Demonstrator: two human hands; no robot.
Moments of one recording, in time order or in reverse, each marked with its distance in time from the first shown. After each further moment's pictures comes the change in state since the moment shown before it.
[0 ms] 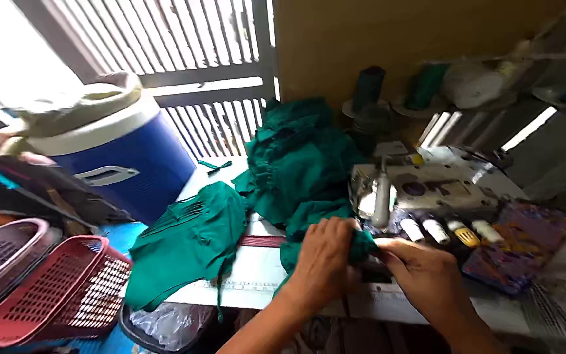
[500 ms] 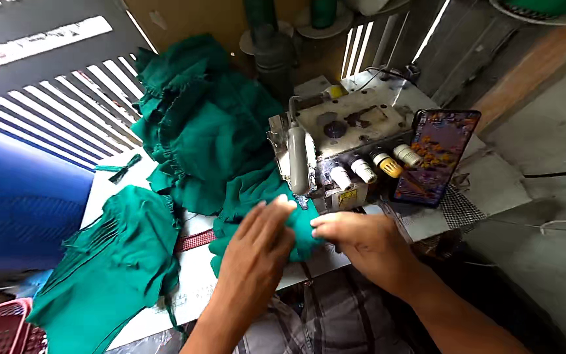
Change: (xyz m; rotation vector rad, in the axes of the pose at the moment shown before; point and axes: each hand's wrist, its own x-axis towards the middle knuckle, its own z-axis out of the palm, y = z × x) left_hand -0.016 -0.015 -0.011 0.060 -0.189 0.340; right_hand -0.035 0.009 -0.007 0.153 -0.107 0.035
